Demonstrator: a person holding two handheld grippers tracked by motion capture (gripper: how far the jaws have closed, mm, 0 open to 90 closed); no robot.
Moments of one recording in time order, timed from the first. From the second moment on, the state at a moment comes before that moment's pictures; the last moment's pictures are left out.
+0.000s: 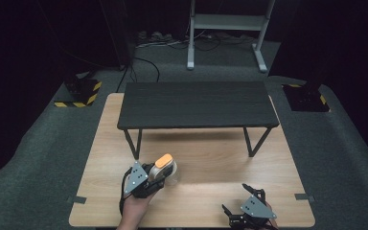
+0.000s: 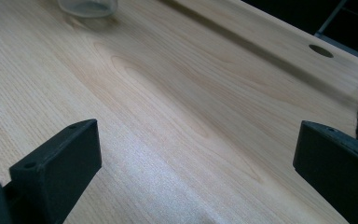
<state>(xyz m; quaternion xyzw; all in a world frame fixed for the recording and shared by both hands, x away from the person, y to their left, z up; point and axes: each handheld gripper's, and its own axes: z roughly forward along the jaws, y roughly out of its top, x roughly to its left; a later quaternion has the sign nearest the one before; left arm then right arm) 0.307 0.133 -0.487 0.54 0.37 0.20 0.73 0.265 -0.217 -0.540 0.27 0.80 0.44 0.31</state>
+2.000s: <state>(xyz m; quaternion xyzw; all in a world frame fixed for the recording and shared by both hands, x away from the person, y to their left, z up) 0.294 0.149 -0.329 0.48 0.30 0.26 0.78 0.265 -0.217 -0.540 0.27 0.80 0.44 0.31</state>
